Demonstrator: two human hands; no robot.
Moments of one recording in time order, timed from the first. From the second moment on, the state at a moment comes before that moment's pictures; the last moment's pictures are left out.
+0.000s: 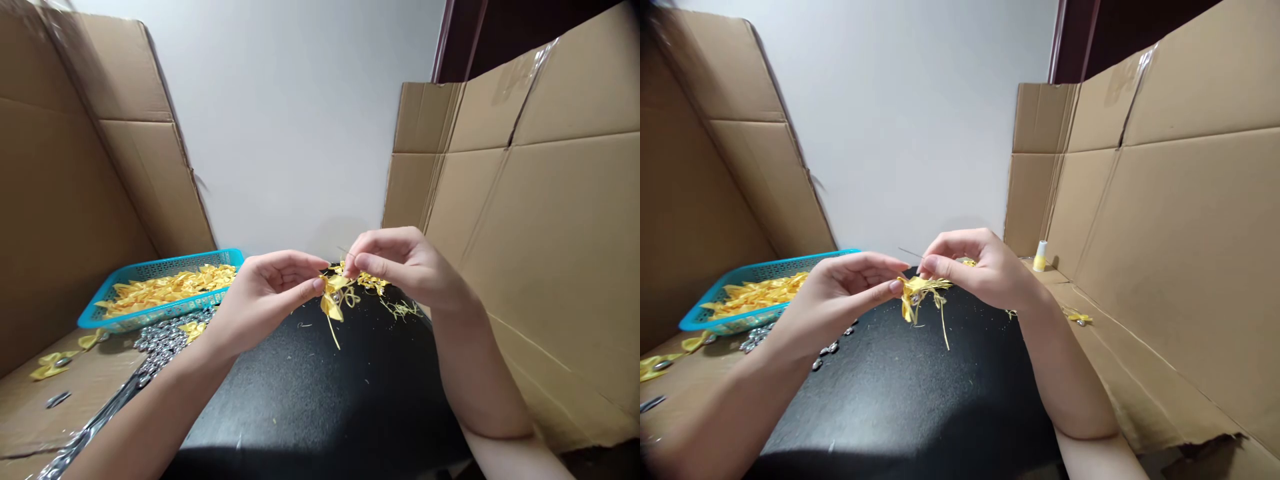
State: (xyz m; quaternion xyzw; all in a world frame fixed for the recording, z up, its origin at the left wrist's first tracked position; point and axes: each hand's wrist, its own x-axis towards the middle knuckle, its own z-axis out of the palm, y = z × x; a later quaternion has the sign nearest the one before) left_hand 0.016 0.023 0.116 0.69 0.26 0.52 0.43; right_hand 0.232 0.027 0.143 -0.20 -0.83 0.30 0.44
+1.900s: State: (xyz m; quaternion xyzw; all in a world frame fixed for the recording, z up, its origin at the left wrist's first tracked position) left_hand 0.034 0.022 0.104 0.74 0.23 0.44 0.46; right_hand 0.202 0.032 0.132 -0.24 -0.66 0.37 0.61
